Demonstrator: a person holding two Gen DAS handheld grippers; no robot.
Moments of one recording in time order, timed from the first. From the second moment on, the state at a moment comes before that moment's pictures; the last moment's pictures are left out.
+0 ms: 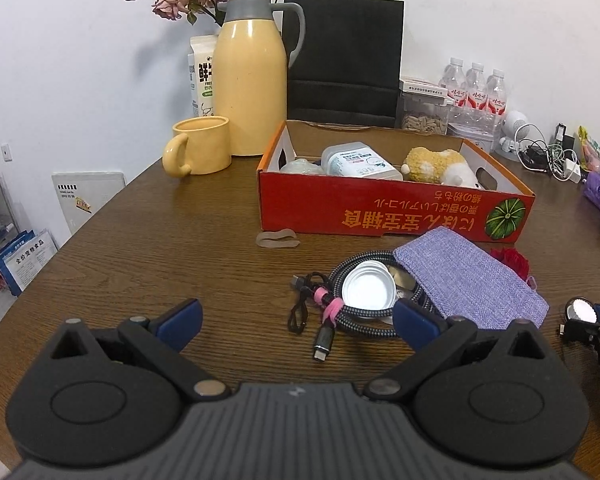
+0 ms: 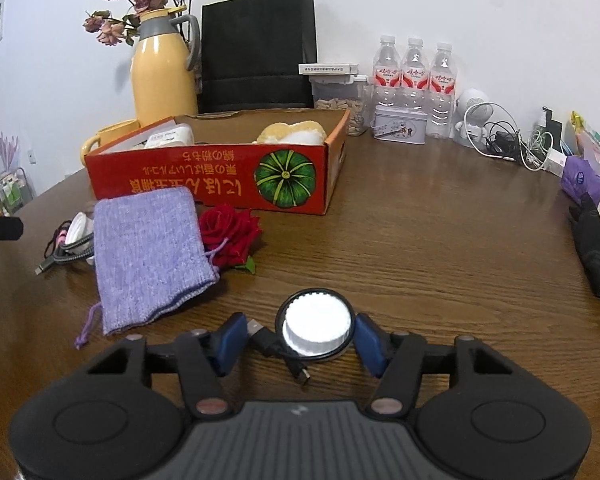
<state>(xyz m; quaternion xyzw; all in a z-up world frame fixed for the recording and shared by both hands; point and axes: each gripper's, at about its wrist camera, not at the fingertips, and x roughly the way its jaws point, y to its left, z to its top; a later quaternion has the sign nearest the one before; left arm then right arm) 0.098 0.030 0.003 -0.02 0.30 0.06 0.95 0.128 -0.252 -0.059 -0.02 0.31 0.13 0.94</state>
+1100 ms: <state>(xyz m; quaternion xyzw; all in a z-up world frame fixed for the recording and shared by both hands) 0.104 0.022 -0.007 -0.02 0.30 0.02 0.96 0.108 -0.233 -0.029 -0.01 0.25 0.17 0.95</state>
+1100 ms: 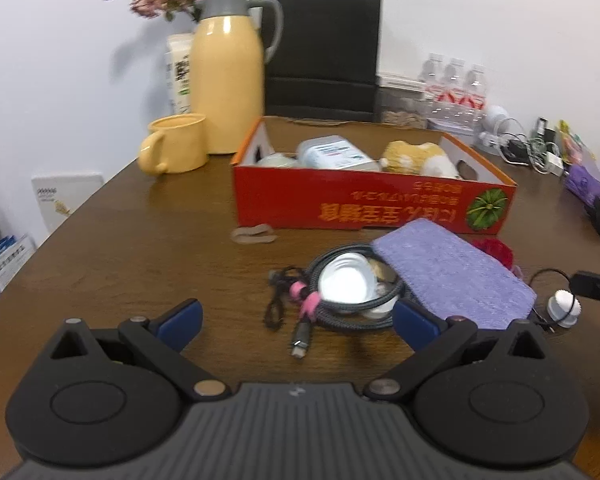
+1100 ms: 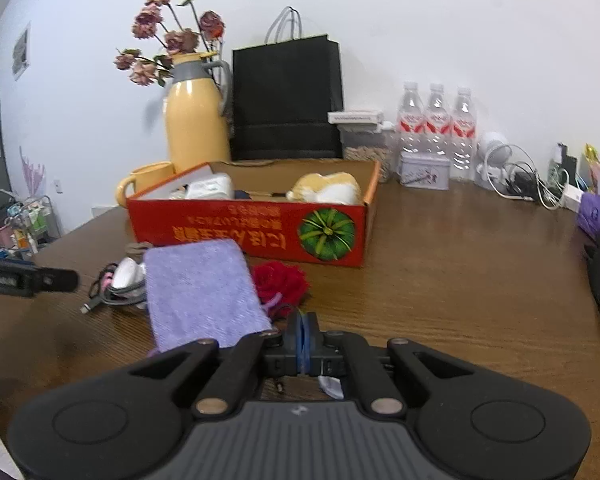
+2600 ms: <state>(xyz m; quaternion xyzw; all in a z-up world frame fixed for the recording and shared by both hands) 0.118 0.040 0.015 -0.04 0.22 -0.03 0.97 0.114 -0.245 -0.022 0.00 0.25 0.14 0.96</state>
